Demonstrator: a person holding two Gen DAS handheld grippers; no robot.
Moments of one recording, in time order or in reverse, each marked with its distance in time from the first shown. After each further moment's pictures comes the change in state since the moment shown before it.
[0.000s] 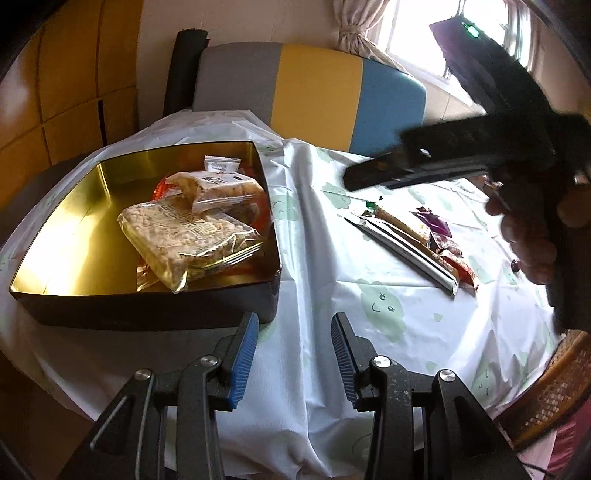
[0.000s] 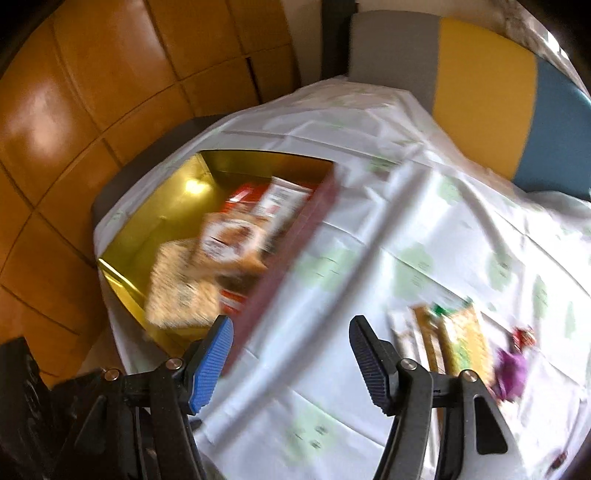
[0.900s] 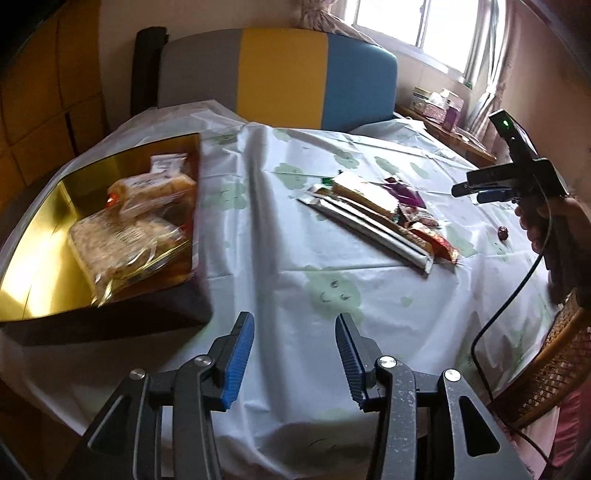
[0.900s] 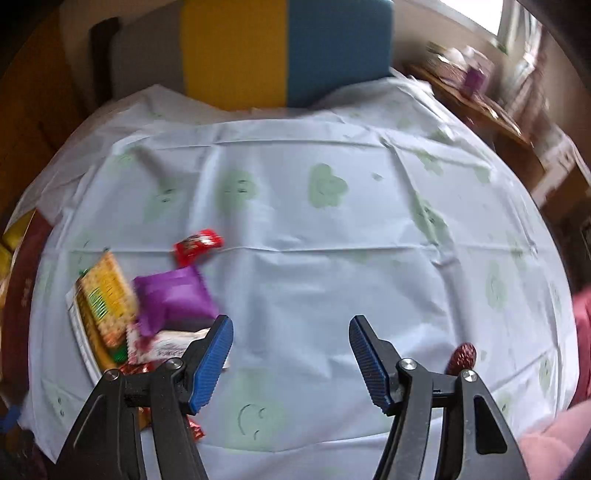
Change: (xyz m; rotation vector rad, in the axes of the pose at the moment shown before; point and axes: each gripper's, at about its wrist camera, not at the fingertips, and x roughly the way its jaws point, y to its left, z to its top) left arm 0.019 -0.052 0.007 0.112 0.082 -0.039; right arm -0.071 -0.236 -0.106 0.522 0.027 -0.488
